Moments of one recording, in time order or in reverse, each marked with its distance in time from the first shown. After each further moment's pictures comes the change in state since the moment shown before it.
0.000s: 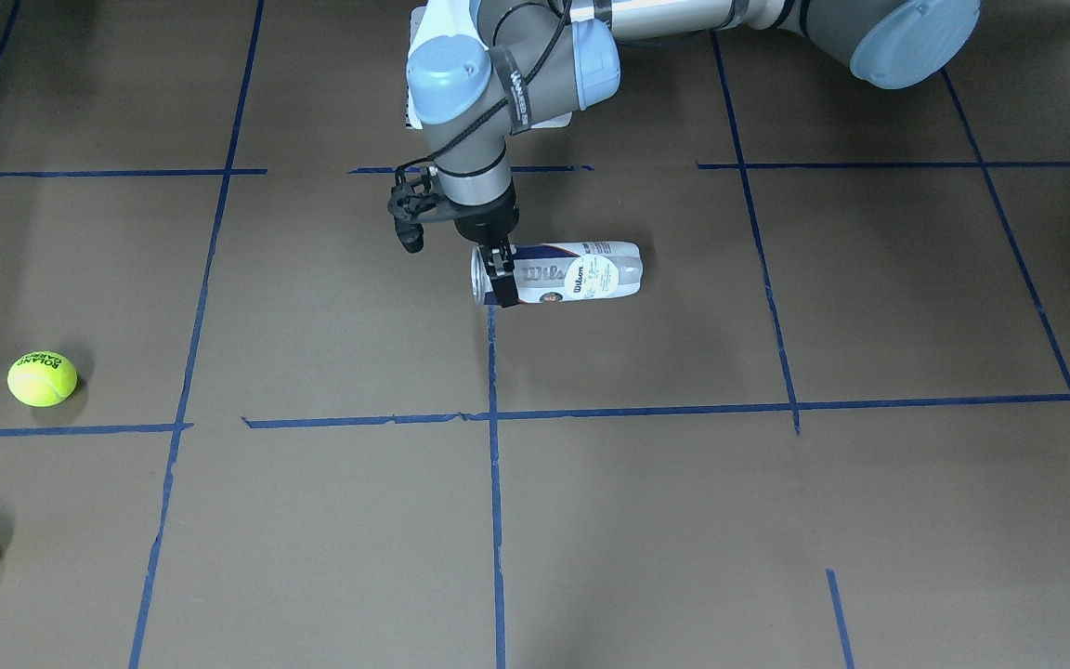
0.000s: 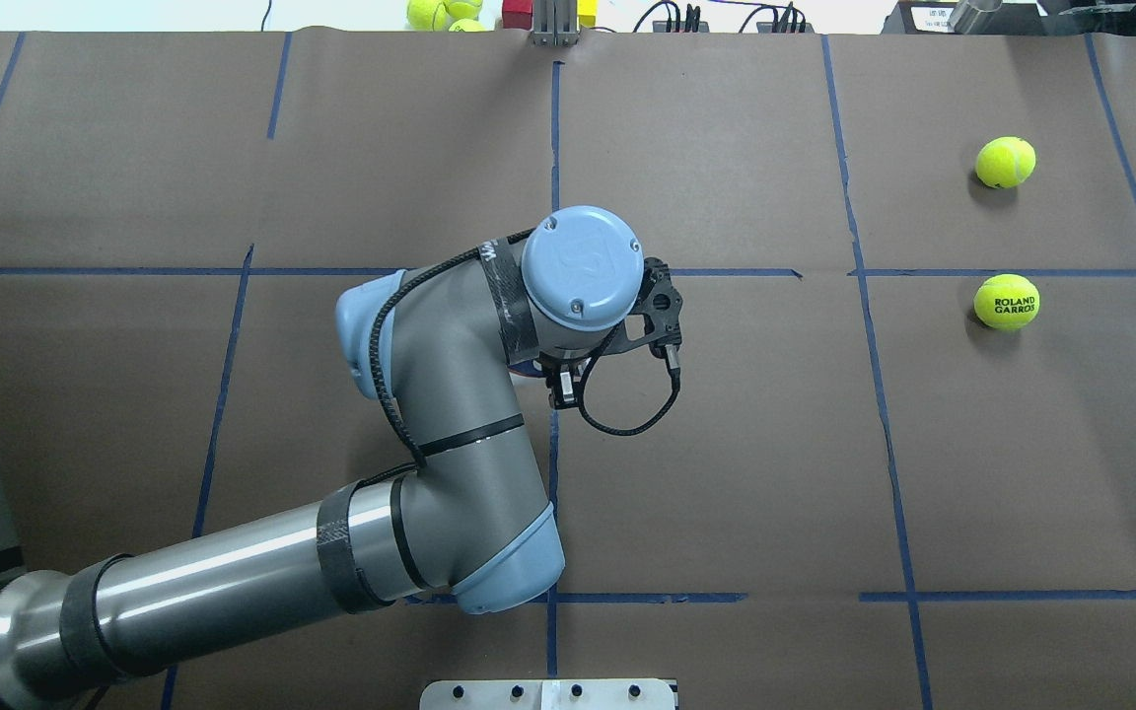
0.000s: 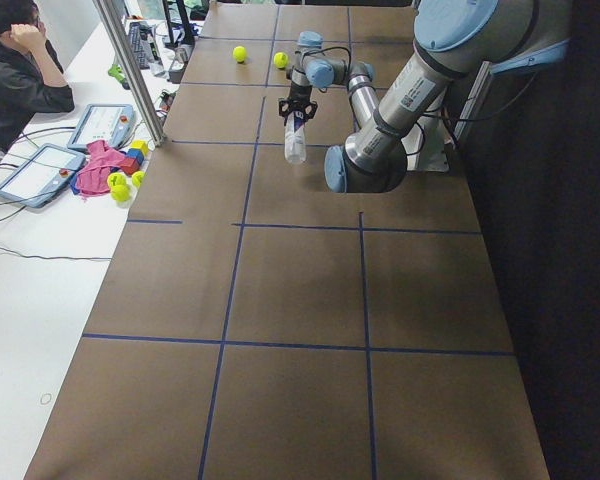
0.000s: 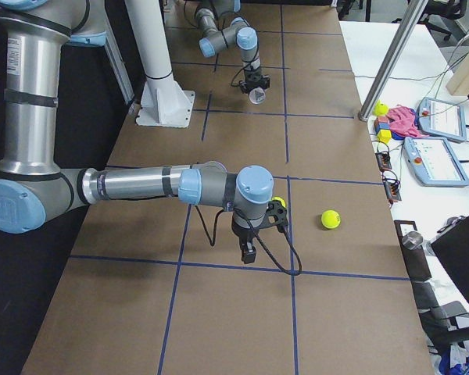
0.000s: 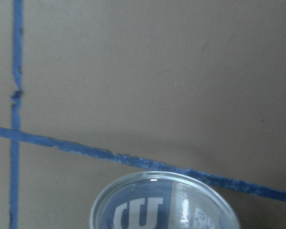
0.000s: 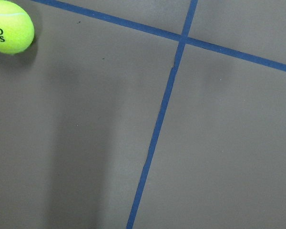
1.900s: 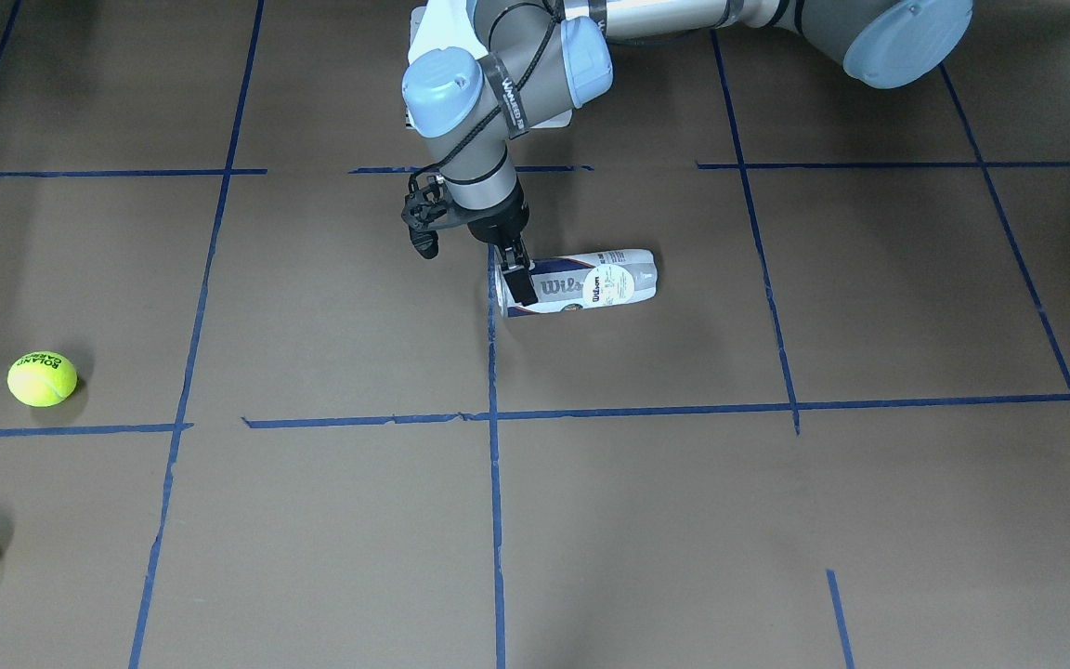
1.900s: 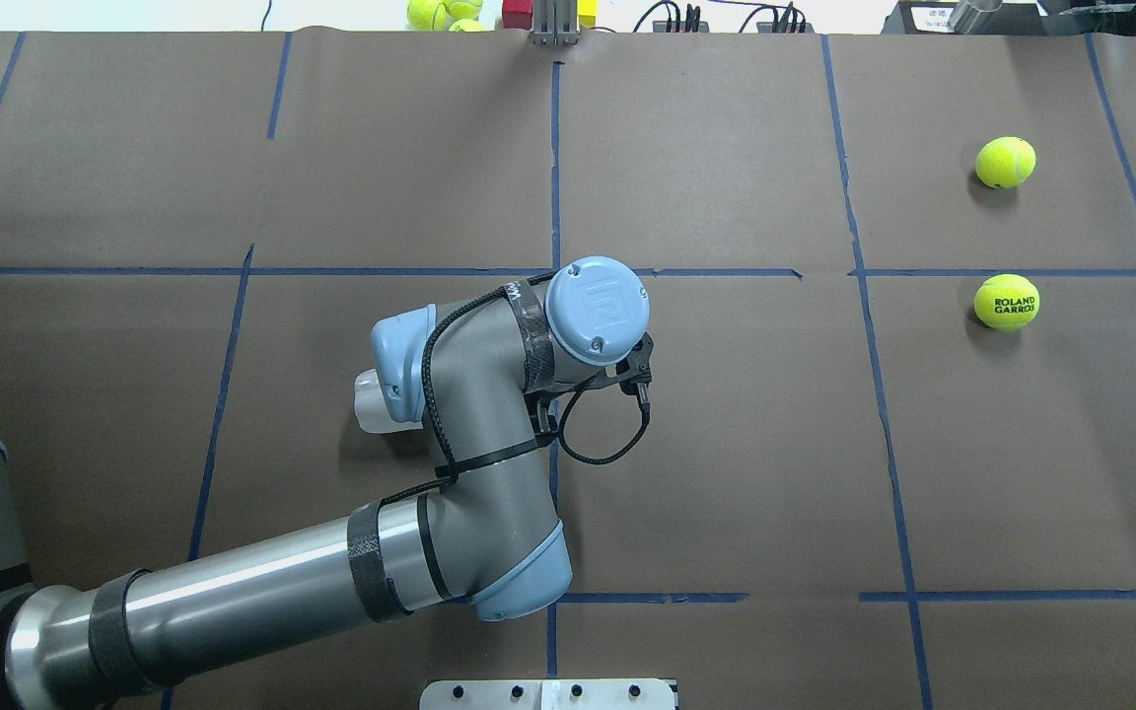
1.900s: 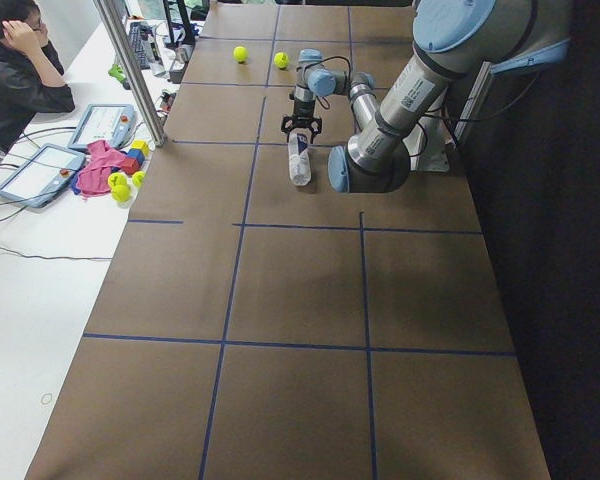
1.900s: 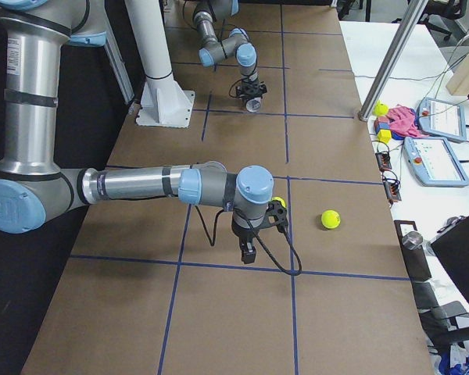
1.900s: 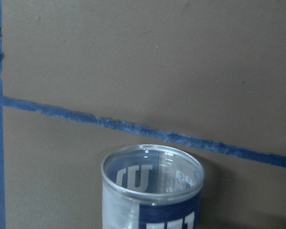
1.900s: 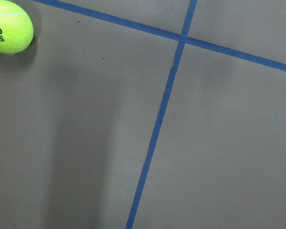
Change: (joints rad) left arm 0.039 0.001 0.162 0.072 0.012 0.008; right arm 0.000 0.000 -0.001 0.000 -0.001 0.000
